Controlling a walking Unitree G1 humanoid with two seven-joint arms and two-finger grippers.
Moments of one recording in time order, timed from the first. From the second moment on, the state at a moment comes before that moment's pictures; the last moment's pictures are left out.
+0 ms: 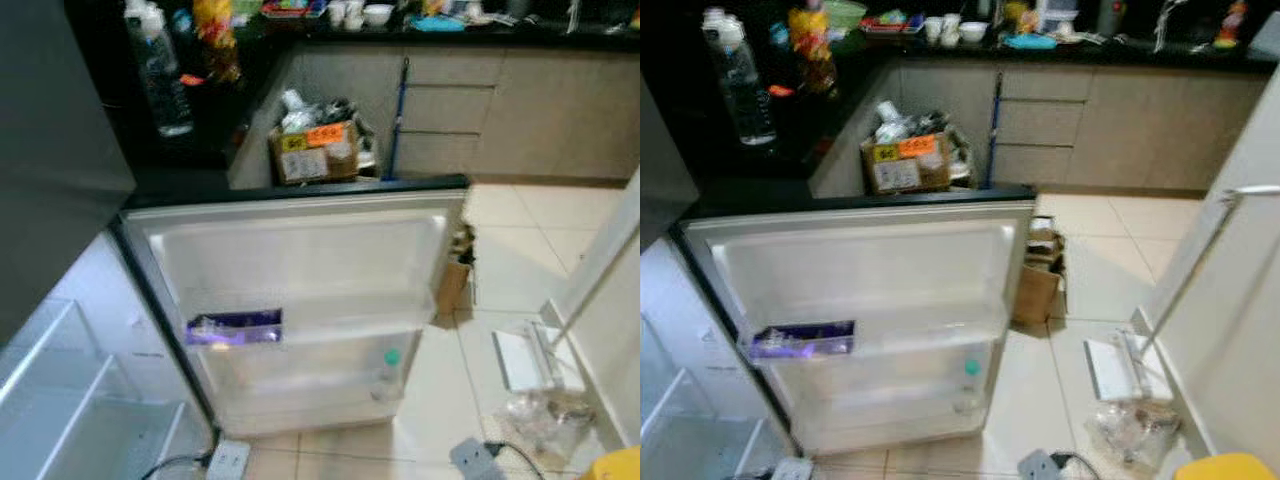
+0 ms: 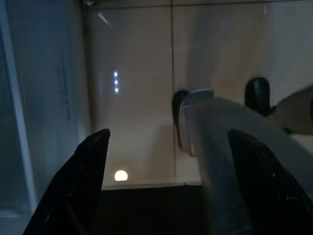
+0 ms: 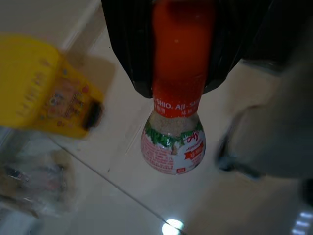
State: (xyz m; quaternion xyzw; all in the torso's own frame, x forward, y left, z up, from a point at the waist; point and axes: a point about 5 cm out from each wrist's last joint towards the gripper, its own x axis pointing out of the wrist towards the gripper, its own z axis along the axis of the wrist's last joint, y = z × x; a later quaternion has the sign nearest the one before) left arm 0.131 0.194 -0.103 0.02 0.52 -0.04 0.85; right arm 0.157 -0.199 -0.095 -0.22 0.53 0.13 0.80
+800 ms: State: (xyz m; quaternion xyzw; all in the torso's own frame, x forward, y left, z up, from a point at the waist) left arm 0.138 0.186 -0.102 0.01 0.51 -0.06 0.86; right arm 0.158 -0.244 -0.084 -0.22 0.55 0.13 0.80
